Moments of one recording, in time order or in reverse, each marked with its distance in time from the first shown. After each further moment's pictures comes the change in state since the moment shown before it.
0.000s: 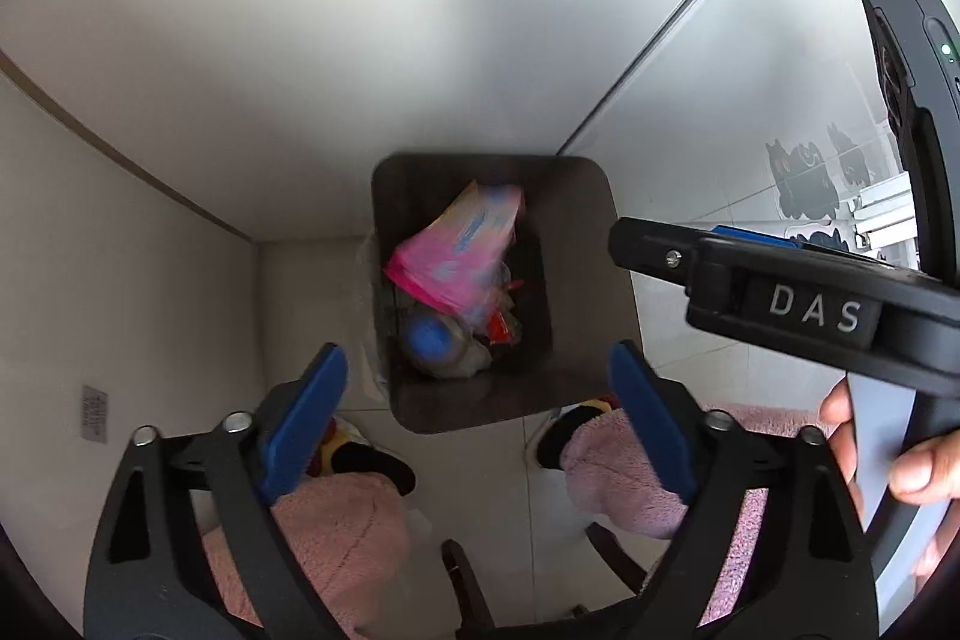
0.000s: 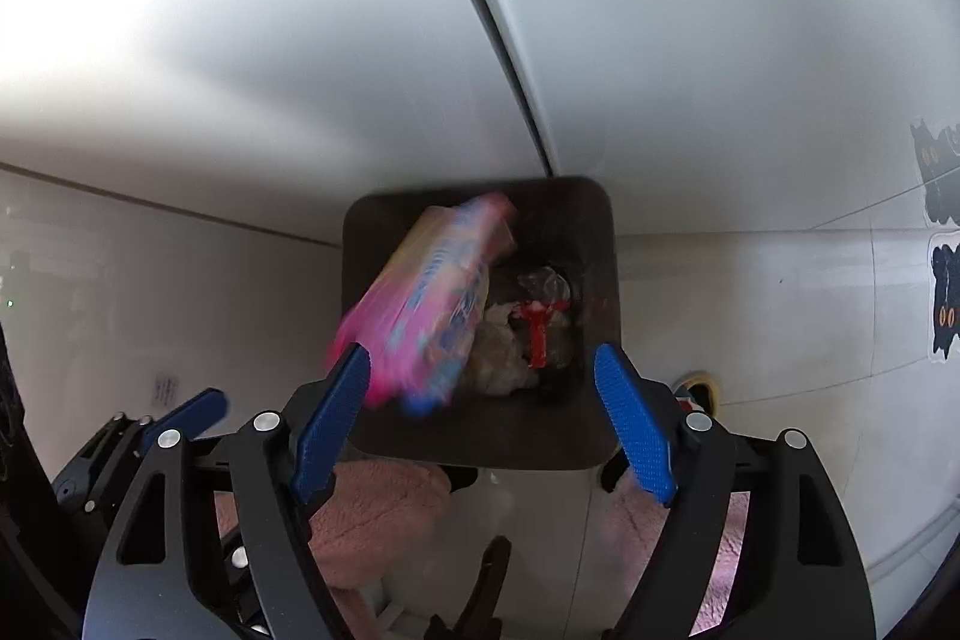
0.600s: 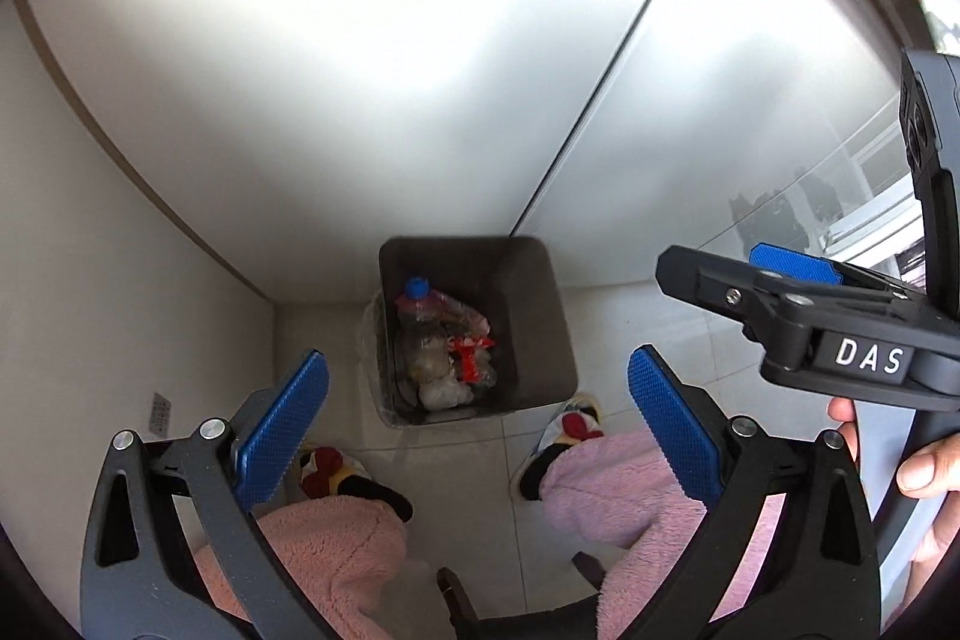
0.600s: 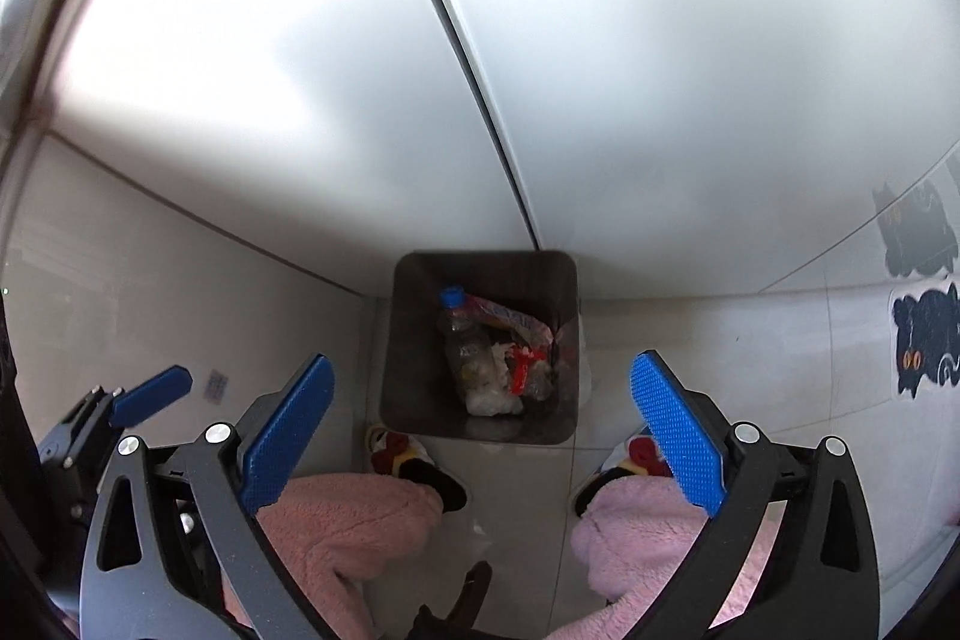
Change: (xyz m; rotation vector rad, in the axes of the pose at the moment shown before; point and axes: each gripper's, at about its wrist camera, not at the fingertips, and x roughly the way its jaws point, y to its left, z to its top) left arm -0.123 -0.021 -0.014 0.028 -0.205 -0.028; right arm -0.131 0.013 -0.029 -0.082 -0.209 -0.006
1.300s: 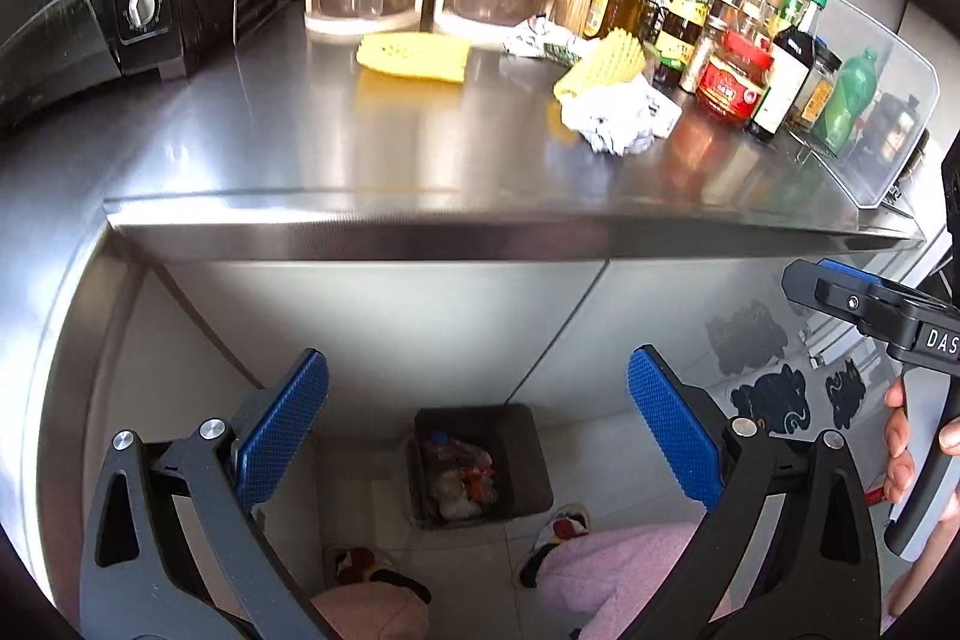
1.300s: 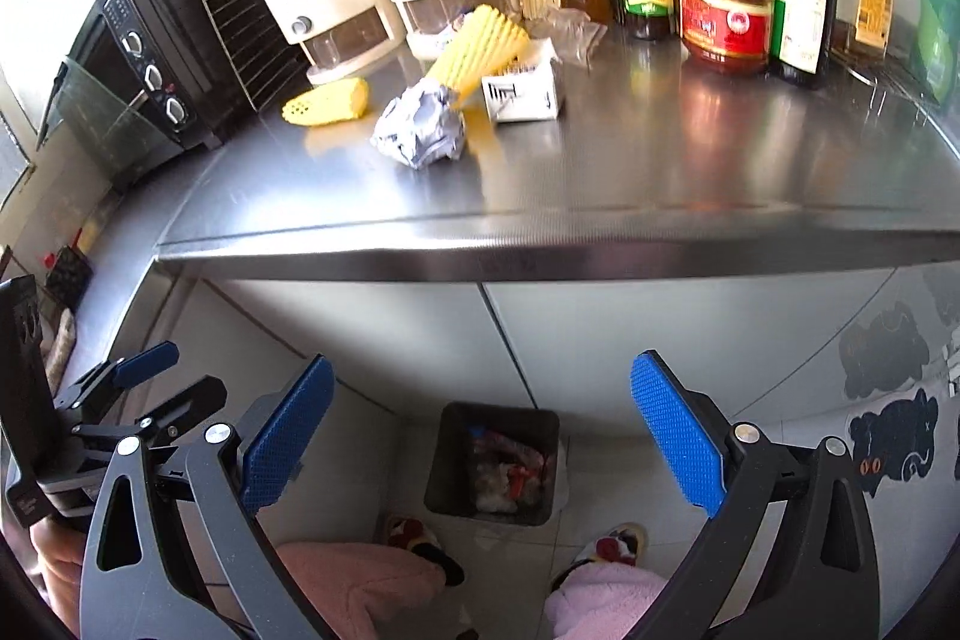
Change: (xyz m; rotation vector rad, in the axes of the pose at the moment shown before) left arm -0.185 -0.006 0.097 0.025 -0.303 0.023; right arm -0.220 0.027 0.072 -0.092 -0.309 0.026
